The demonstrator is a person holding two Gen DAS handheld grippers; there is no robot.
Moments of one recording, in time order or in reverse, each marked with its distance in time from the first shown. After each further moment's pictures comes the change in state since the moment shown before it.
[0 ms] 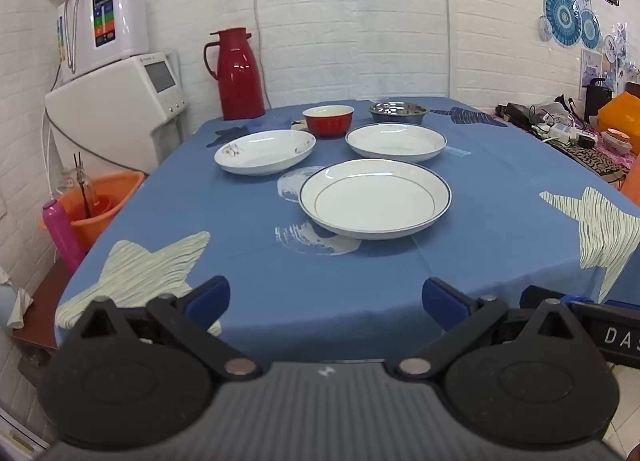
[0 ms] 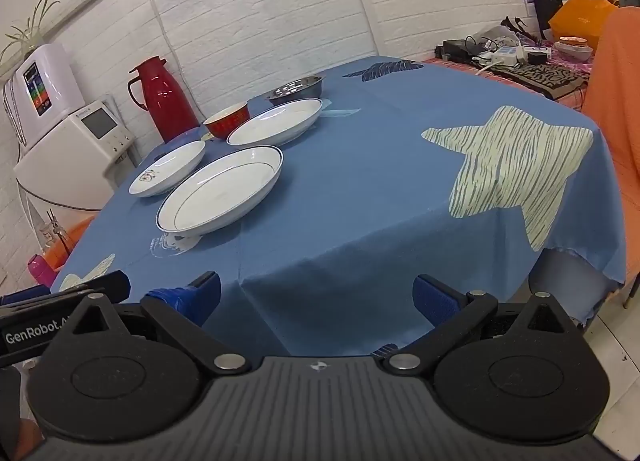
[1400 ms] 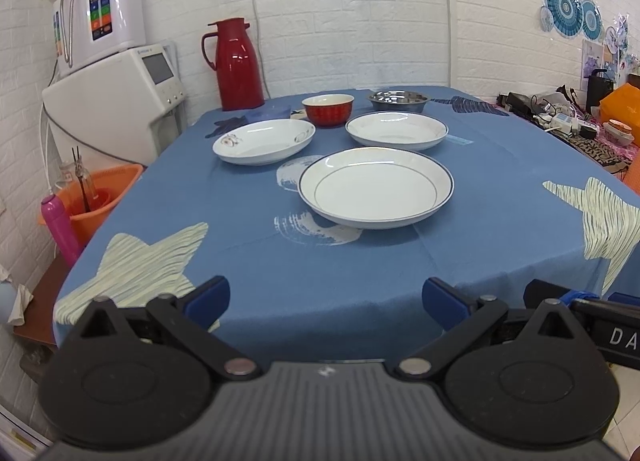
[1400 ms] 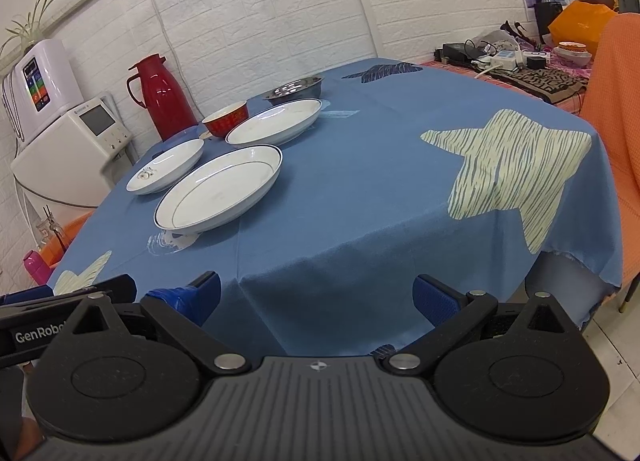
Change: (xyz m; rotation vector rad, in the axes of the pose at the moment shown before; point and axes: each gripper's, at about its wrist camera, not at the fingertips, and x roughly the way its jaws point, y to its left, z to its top) left arm 0.012 0.003 -0.003 0.007 0.032 -0.001; right arm 0.000 -0.002 -0.002 -0.001 -0.006 0.004
